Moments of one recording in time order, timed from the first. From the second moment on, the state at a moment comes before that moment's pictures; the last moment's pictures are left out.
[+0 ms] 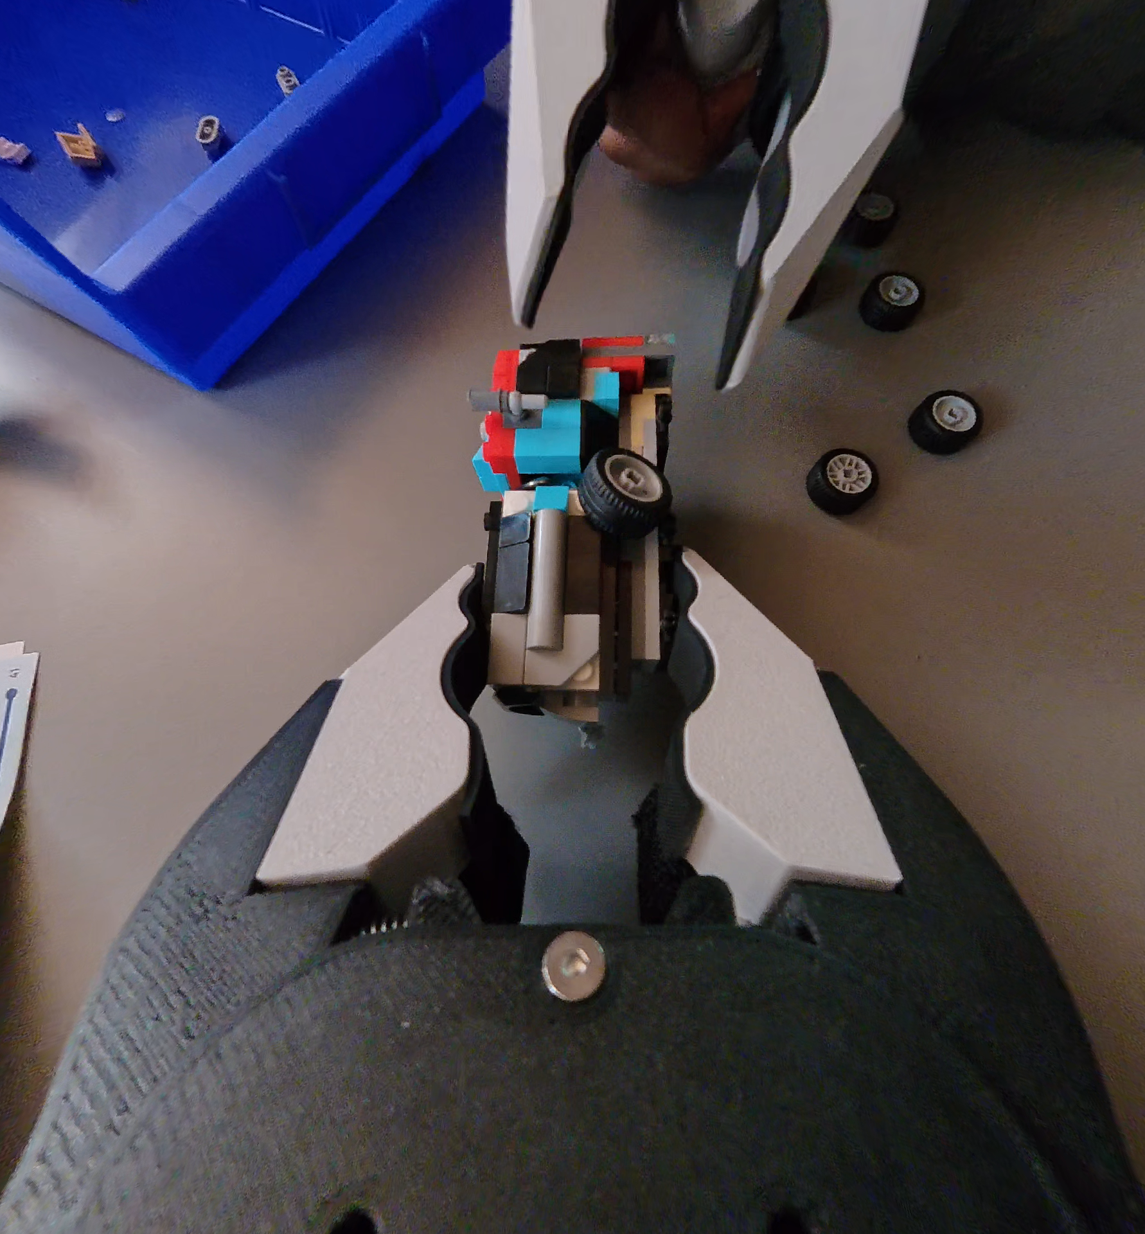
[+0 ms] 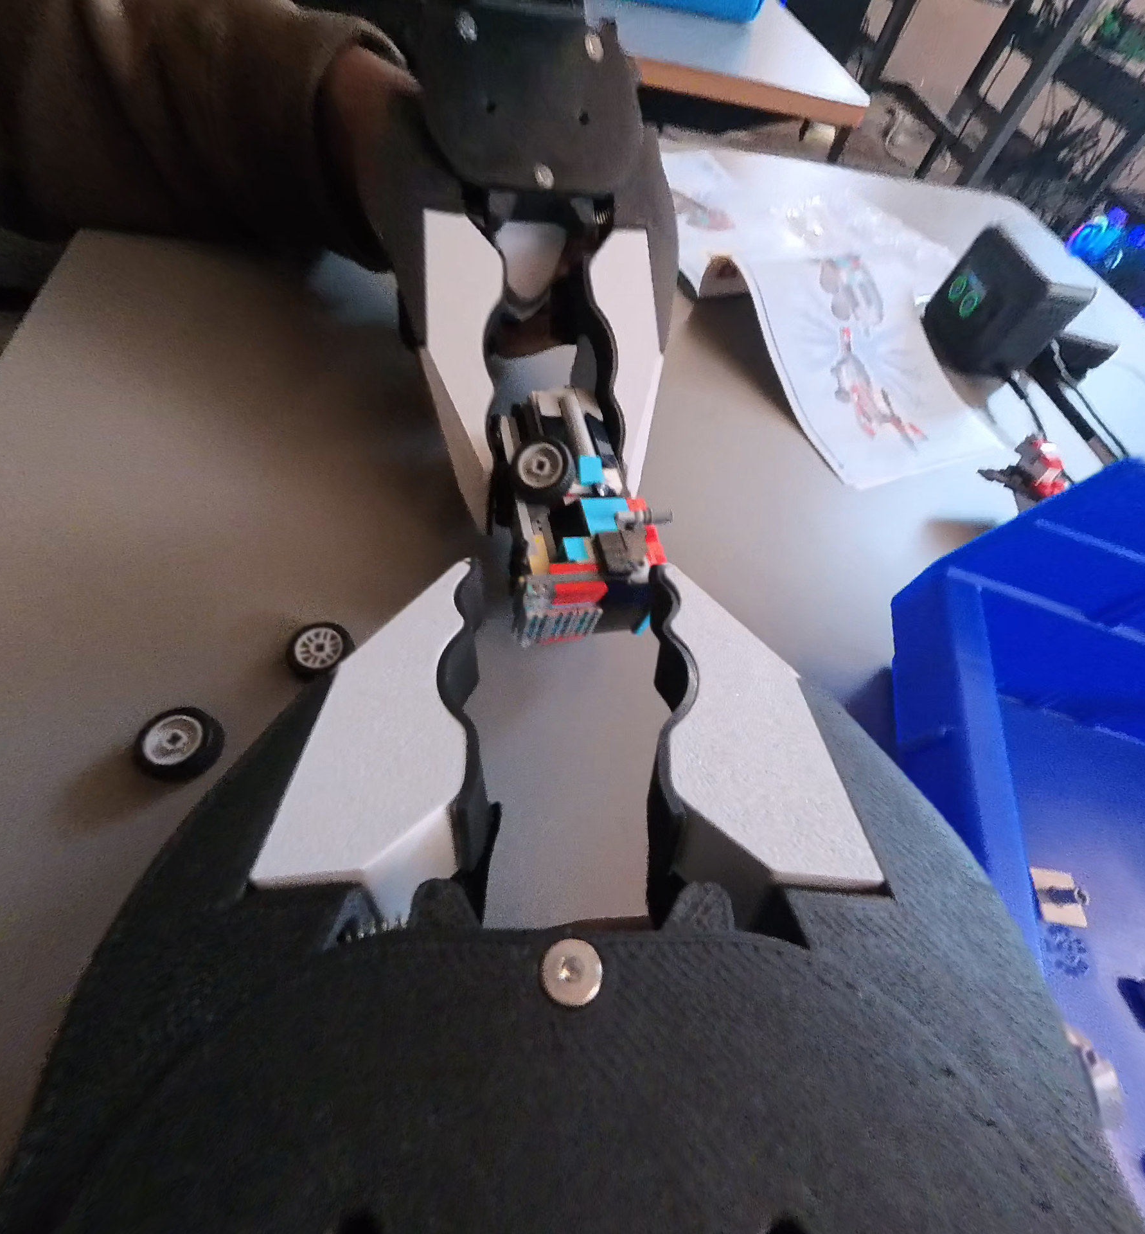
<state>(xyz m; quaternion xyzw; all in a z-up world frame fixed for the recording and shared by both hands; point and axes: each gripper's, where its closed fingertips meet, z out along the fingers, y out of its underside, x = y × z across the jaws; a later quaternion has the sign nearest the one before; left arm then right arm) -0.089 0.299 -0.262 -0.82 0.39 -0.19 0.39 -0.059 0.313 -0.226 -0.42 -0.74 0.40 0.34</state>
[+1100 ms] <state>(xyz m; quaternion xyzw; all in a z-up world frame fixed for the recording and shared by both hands) -0.089 0.299 -0.262 -0.82 0.38 -0.18 0.38 -0.081 0.291 -0.223 -0.39 -0.76 0.38 0.36</state>
